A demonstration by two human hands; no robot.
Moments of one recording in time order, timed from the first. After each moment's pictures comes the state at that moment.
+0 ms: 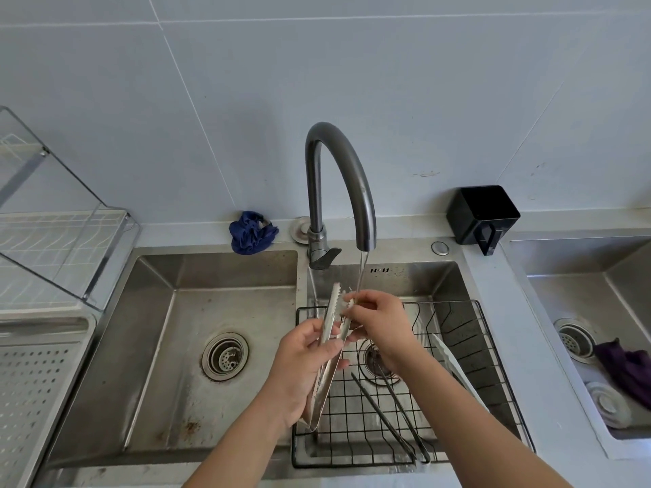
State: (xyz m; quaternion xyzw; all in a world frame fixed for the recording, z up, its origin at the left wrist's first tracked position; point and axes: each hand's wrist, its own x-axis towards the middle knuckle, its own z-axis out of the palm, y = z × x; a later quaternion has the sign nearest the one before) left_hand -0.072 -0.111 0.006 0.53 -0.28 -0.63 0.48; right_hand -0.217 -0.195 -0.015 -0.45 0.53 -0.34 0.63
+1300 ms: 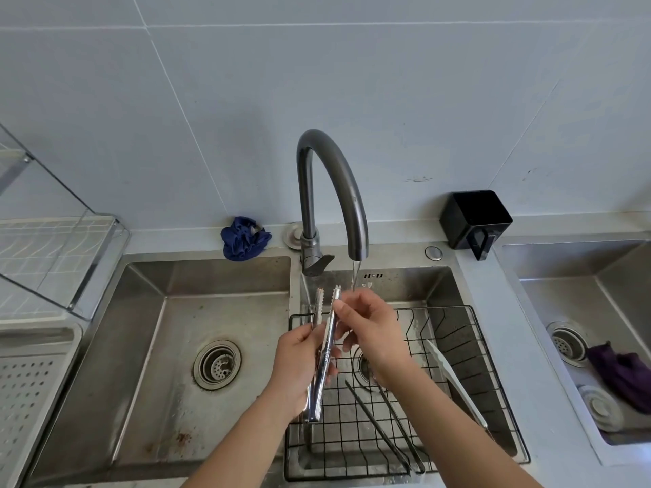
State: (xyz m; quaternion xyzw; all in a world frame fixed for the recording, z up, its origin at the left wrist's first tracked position) left_hand -0.084 -0.138 -0.013 0.60 -0.20 -0.62 0.46; right_hand -0.214 -0.185 -0.006 -0.45 0.45 -0.42 0.65
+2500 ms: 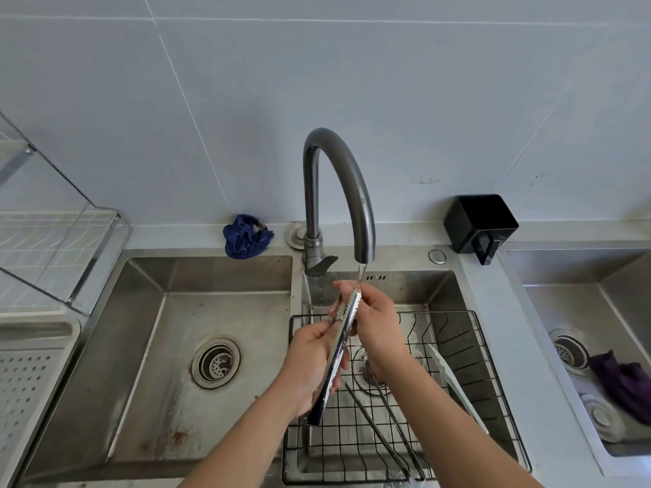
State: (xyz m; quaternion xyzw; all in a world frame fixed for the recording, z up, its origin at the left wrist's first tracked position) left_hand -0.087 -0.141 -0.002 0.56 -0.27 -0.66 0.42; right_hand -0.202 -0.197 0.012 -0.43 0.50 -0.41 0.63
